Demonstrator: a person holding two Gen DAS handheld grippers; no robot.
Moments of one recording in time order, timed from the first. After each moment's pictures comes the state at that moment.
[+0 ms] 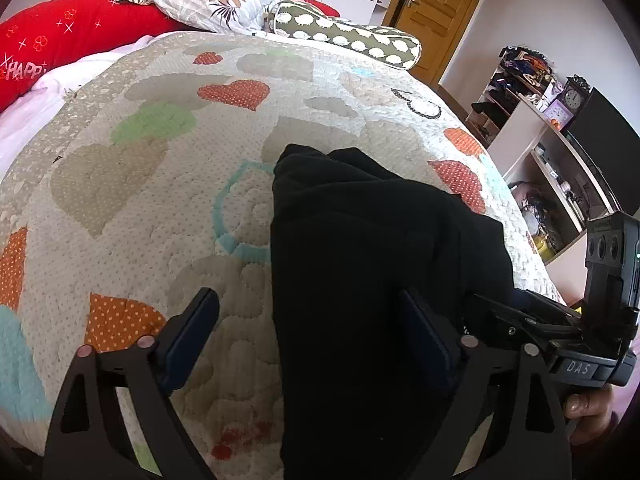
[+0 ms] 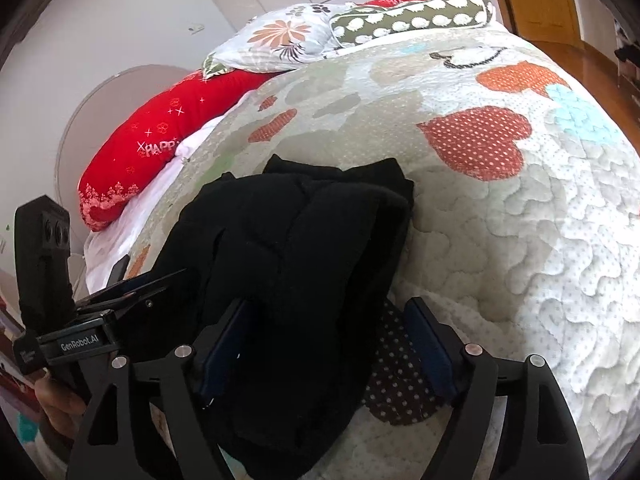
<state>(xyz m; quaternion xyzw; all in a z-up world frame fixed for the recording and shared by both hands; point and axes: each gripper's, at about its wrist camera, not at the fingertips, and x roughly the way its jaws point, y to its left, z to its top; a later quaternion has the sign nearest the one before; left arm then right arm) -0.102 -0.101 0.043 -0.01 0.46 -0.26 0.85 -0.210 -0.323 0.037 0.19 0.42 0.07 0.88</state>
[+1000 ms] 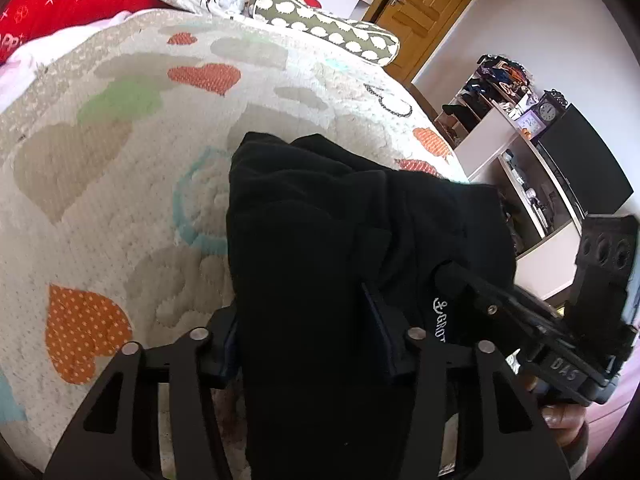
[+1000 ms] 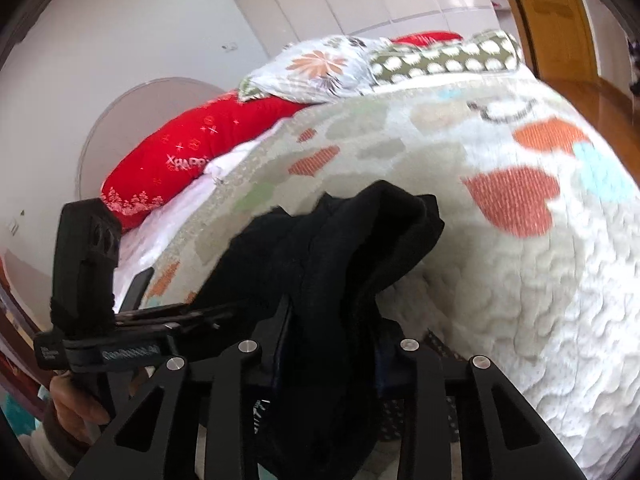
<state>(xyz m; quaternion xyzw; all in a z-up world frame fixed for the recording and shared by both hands) -0.100 -0.100 0.046 -0.06 0.48 -0.32 0.82 -0.210 -0.297 0.077 0.17 0.36 0.10 0.91</state>
